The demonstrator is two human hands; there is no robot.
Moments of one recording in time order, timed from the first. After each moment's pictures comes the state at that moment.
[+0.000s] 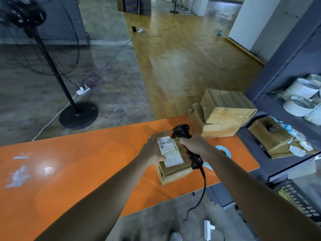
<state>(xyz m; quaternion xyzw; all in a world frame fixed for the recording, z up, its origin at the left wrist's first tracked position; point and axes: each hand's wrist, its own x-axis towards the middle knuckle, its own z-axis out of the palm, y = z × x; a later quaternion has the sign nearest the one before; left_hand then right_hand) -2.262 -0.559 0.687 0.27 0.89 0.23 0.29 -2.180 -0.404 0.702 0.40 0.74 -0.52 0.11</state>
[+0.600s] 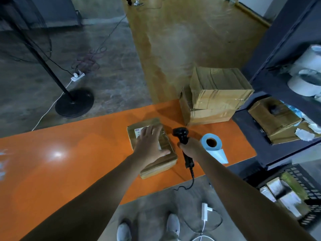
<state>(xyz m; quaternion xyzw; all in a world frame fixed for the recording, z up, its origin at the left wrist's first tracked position) -2.238 -0.478 0.619 0.36 0.90 0.17 0.18 -2.152 -0.312 0.585 0.40 0.82 -0.37 0.16</state>
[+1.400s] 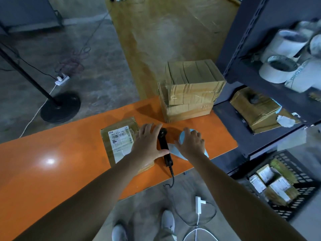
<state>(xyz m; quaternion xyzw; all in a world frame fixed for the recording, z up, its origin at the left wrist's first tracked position) -2.201 -0.410 0.610 0.43 0.88 0.13 0.13 -2.101 -0.258 0.562 0.40 0.90 -0.14 0.07</state>
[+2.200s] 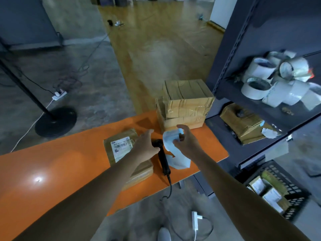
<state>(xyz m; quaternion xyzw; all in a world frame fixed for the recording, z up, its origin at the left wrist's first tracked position) -2.190 -0.421 0.692 0.25 0.86 0.29 0.32 -2.100 -0.256 0.625 0.34 0.82 -0.45 -0.08</state>
